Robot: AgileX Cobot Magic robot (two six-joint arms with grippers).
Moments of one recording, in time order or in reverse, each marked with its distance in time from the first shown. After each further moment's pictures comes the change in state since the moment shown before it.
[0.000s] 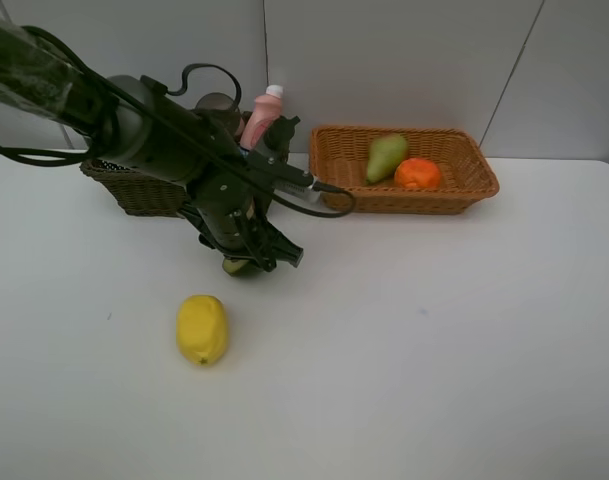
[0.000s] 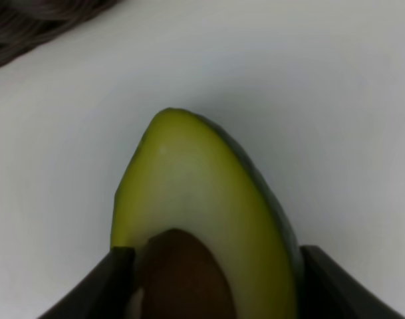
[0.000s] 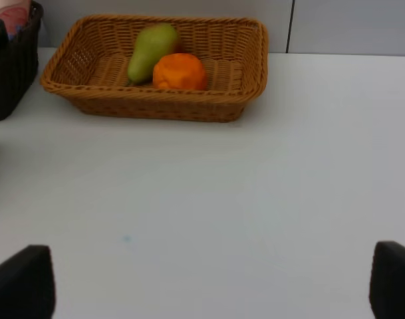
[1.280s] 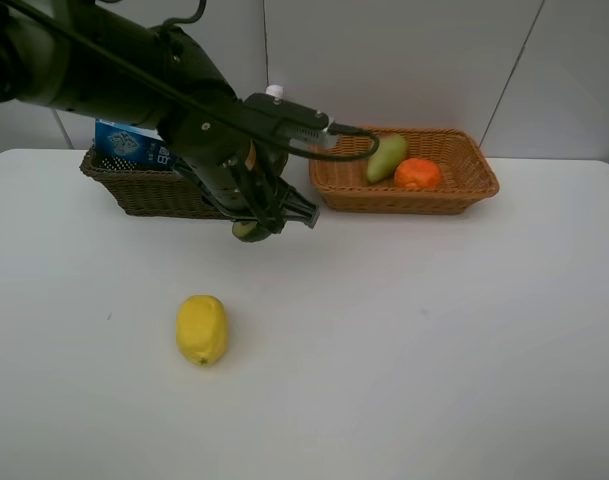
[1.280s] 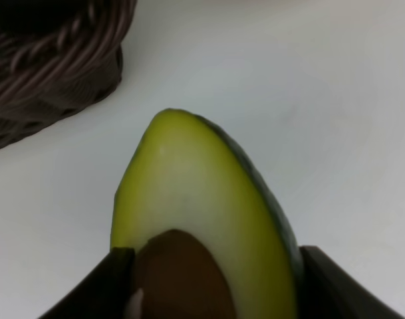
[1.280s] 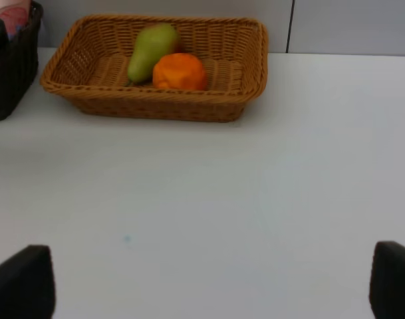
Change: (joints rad) left arm -0.063 -0.220 0.000 -0.050 0.076 0.043; right arm 0.000 0.000 0.000 0.000 0.000 0.000
